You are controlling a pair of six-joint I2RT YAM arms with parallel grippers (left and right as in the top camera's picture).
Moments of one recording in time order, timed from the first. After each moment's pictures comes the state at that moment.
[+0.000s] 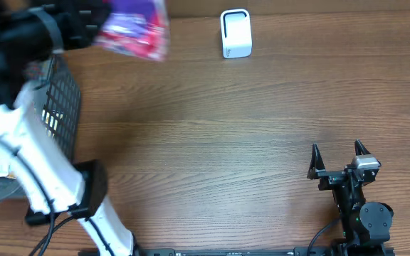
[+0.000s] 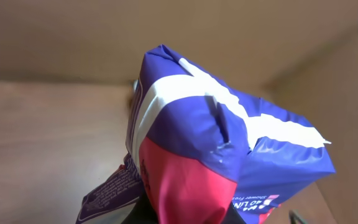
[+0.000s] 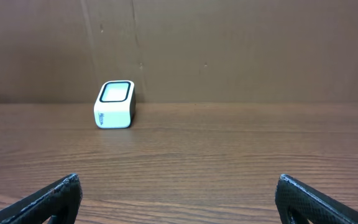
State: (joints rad) left arm 0.14 2.04 3.07 -1.69 0.69 -0.15; right arm 0.06 0.01 0.02 -0.03 -0.03 0.04
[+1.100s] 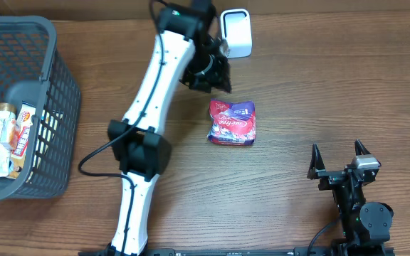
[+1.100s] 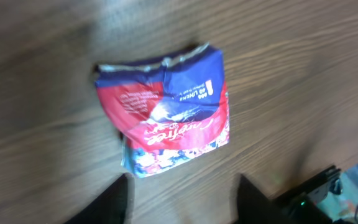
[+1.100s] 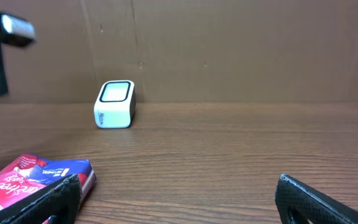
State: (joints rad) left arm -0.35 2.40 2.60 -1.69 0.40 -0.18; right arm 0.06 0.01 0.02 -0.03 -0.03 0.04
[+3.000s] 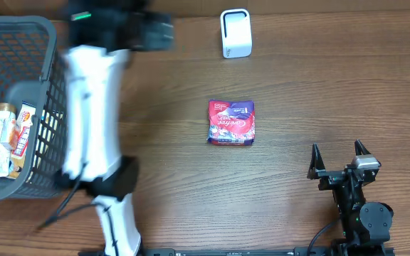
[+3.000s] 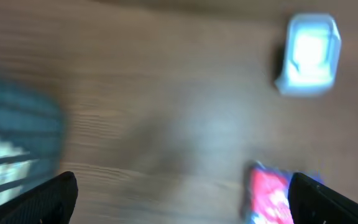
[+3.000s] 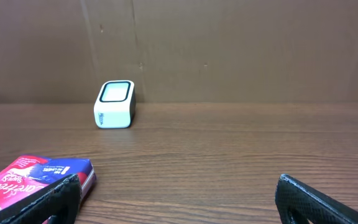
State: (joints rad) left arm -0.15 2.09 2.82 -1.68 -0.16 -0.29; right arm 0.06 0.01 0.02 -0.03 -0.03 0.04
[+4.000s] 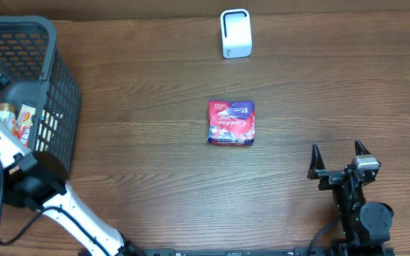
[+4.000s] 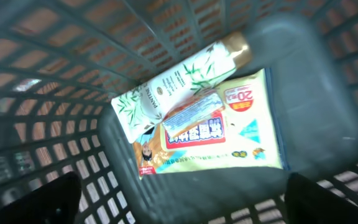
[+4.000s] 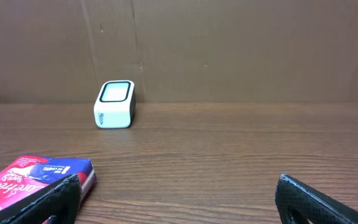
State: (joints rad) left arm 0.61 2.24 2.65 -1.68 -0.35 -0.42; right arm 0.06 0.01 0.02 -0.03 -0.03 0.04
